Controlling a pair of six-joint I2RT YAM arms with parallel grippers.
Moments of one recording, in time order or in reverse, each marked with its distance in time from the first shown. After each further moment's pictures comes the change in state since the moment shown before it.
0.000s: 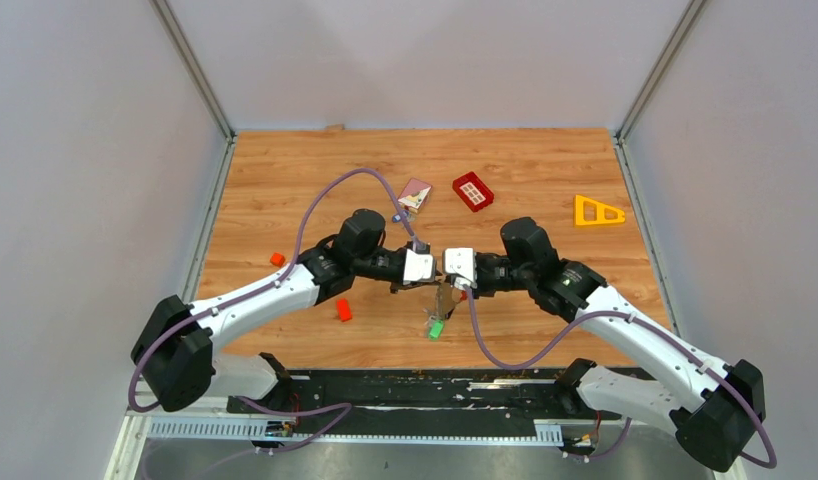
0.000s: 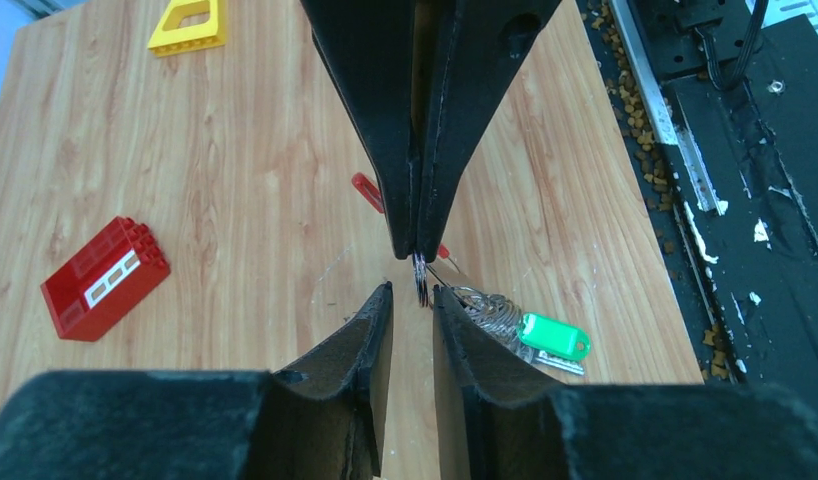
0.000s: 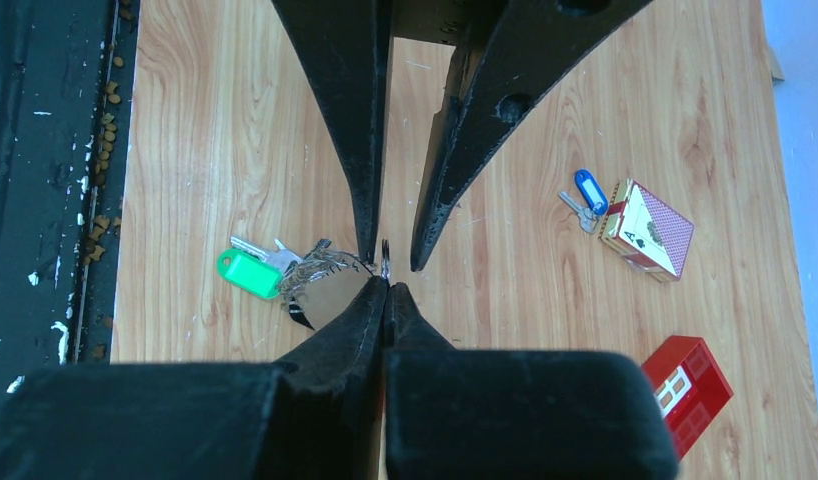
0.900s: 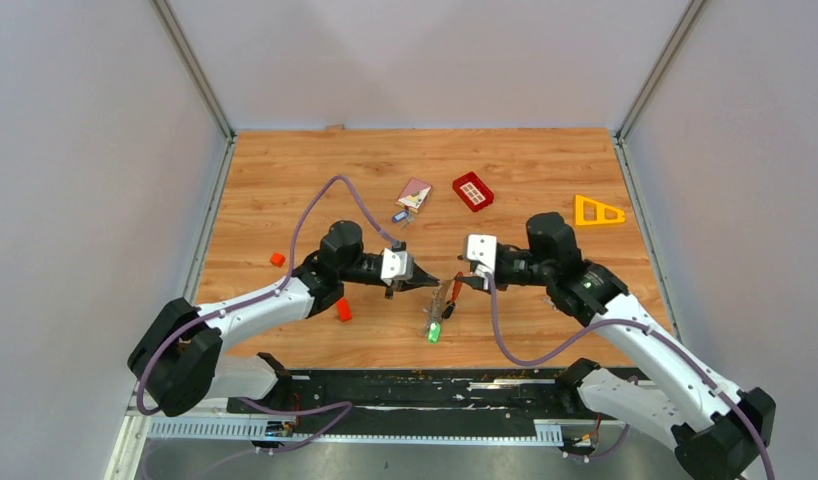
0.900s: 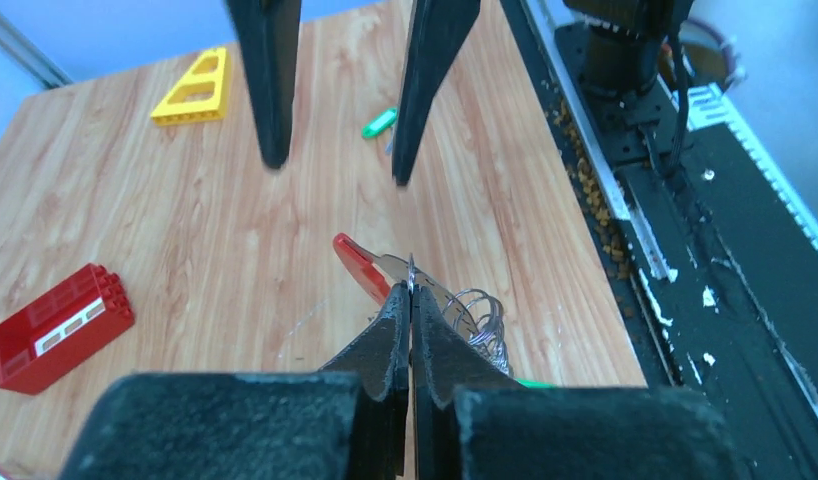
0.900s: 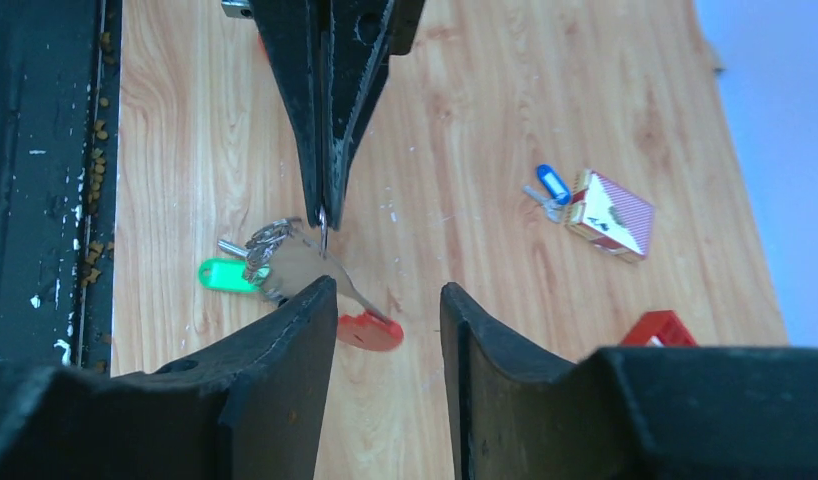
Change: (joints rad) left arm 0.054 -0.022 -0.169 0.356 0.140 -0.200; right arm -0.081 -0.048 0.002 0.004 -0.049 0.053
